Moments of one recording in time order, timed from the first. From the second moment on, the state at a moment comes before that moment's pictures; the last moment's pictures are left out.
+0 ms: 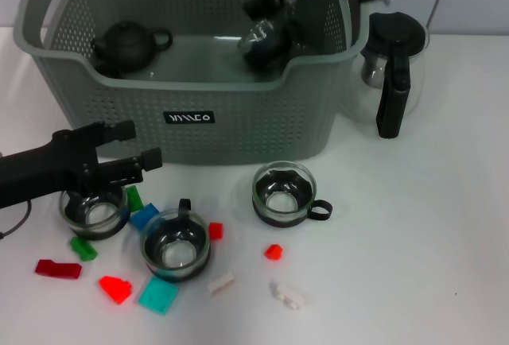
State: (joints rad) left arm -0.43 -2.10 0.32 0.72 2.11 1.73 -1.41; right arm 1.31 2.09 -1.19 -0.49 -2.57 -0.74 2.33
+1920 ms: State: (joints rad) left arm -0.43 -2.10 0.32 0.71 2.09 1.72 -1.41; right arm 1.11 2.10 -1.49 -0.91 -2.43 -1.62 2.09
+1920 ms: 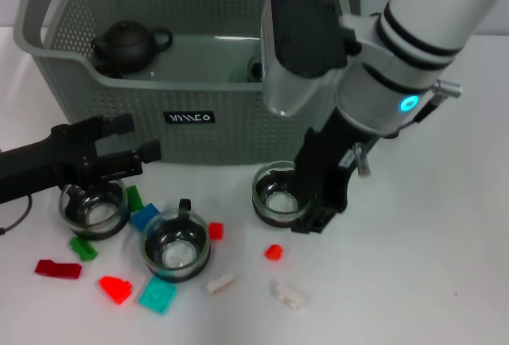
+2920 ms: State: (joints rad) left arm -0.42 -2.10 0.32 0.70 2.09 1.71 -1.41; right arm 1.09 2.11 -1.75 -0.83 -2.42 -1.38 2.10
